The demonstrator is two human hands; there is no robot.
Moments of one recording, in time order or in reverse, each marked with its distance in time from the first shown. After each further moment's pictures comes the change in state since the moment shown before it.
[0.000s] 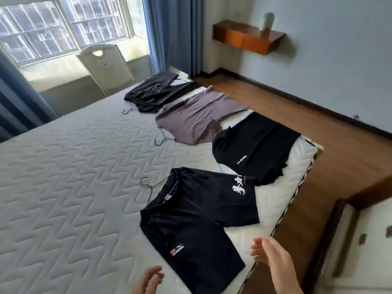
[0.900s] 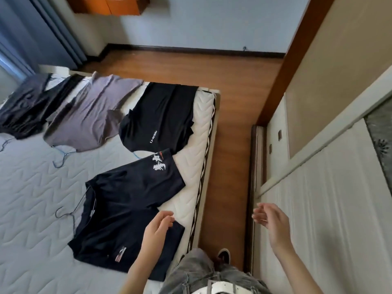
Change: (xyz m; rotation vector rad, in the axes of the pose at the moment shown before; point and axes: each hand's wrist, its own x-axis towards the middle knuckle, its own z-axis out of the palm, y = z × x) left_hand -0.067 0.153 0.242 0.232 -0.590 0.223; right_hand -0.055 0.070 -0.252 0.346 0.634 0.148
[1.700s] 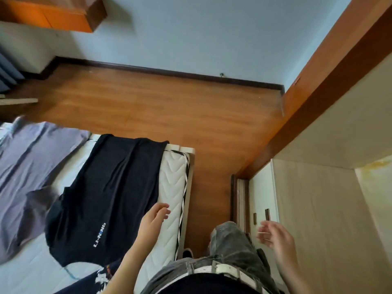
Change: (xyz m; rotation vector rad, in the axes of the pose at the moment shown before) left_hand 0.504 0.290 0.141 -0.013 -0.173 -0.026; right_hand 0.444 -0.235 0.077 -0.071 0.112 0.077
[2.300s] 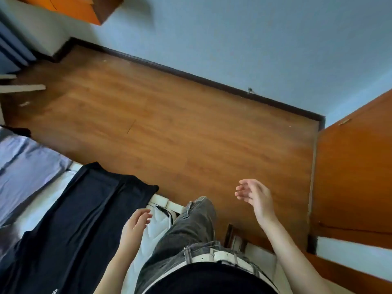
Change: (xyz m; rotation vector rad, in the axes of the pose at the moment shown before) left_hand 0.316 0.195 0.052 -0.108 0.334 -0.226; right_hand 0.439 -0.317 0.184 -0.133 -0.354 -0.078
